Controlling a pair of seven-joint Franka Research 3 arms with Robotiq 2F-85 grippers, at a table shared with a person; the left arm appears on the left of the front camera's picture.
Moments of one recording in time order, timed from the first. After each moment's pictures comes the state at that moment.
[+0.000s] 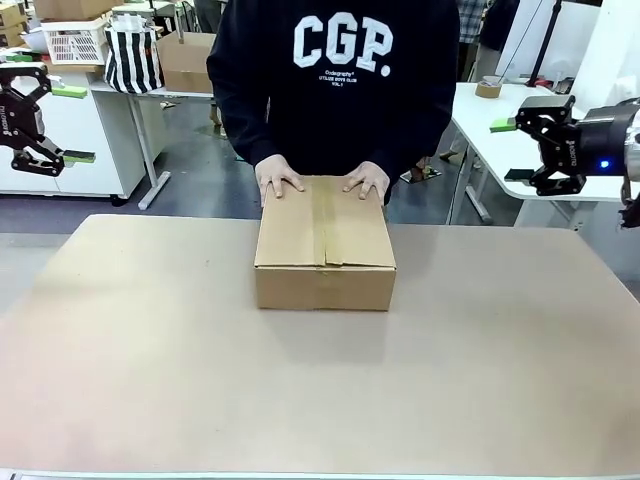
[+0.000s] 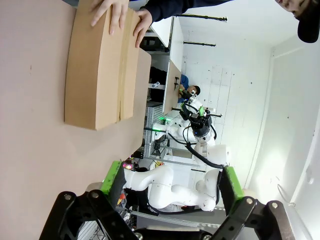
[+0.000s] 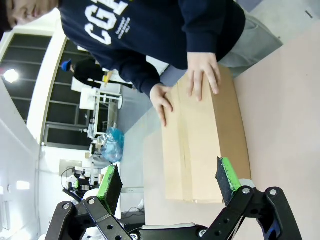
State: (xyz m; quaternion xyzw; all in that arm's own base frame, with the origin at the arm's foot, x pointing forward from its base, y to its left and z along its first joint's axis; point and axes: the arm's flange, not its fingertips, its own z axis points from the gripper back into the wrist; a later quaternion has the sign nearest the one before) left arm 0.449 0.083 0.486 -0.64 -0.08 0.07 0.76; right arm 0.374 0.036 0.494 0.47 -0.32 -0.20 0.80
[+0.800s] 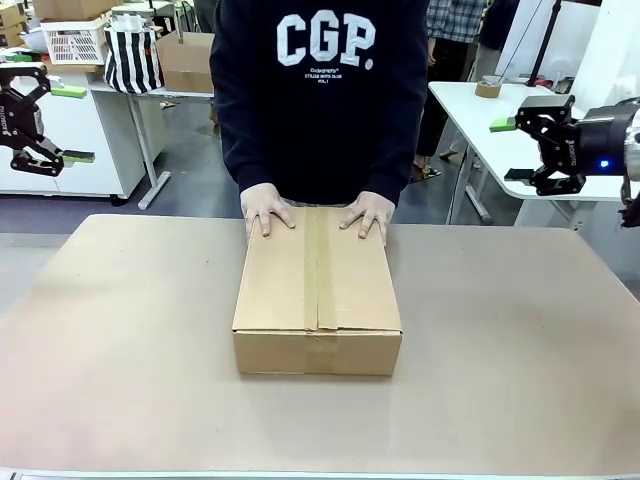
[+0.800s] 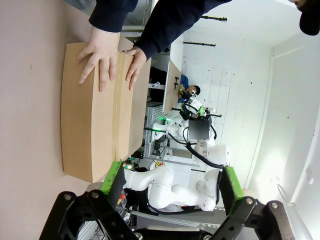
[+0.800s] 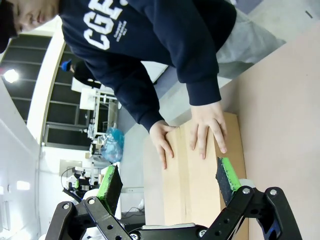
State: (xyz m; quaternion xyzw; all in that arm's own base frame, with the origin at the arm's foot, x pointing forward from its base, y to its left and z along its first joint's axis) left arm 0.449 0.083 0.486 -0.64 -0.08 0.07 0.76; right arm 0.374 0.035 0.494 0.47 -0.32 -0.20 0.80
